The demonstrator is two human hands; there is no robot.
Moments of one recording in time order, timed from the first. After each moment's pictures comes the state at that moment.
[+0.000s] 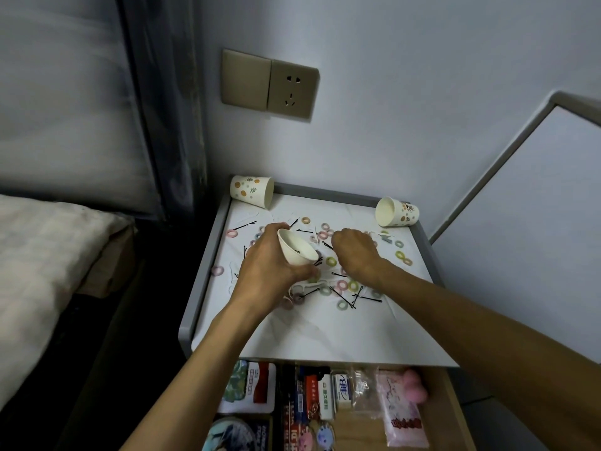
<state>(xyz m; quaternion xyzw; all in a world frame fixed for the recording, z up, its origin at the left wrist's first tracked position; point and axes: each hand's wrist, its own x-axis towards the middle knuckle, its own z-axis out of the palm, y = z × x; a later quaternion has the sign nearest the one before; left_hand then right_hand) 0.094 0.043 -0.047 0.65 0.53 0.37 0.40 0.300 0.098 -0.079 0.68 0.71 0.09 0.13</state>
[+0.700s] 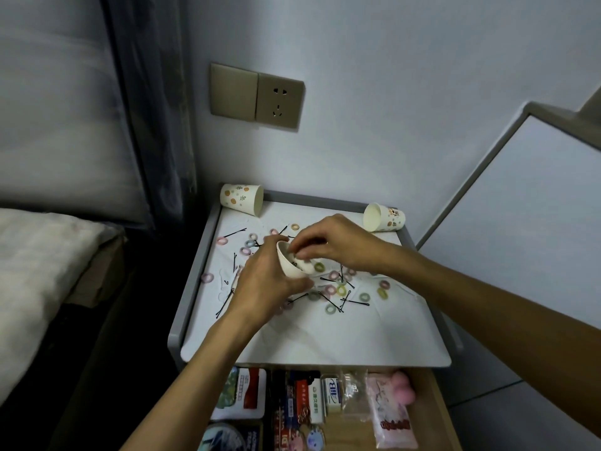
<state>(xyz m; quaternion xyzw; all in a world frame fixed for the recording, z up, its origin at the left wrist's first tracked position) 0.105 0.035 -0.048 0.69 0.51 0.35 0.38 0.276 0.061 0.015 0.51 0.80 -0.26 -0.15</state>
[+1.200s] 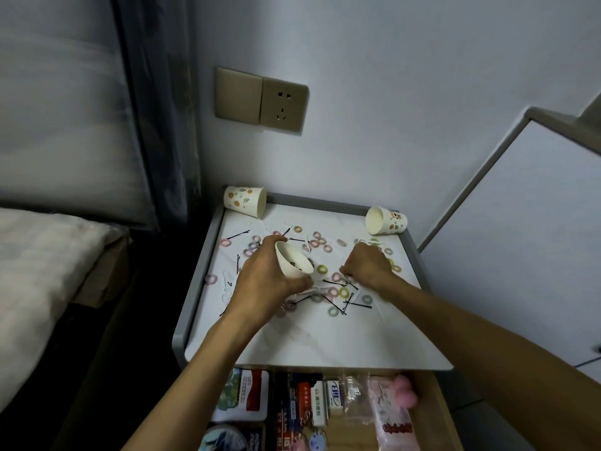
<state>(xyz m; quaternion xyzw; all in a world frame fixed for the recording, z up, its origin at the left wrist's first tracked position) 0.096 0.037 -0.049 0.68 0.50 0.37 0.39 0.325 0.074 -0.062 0.83 0.55 -0.12 -0.03</state>
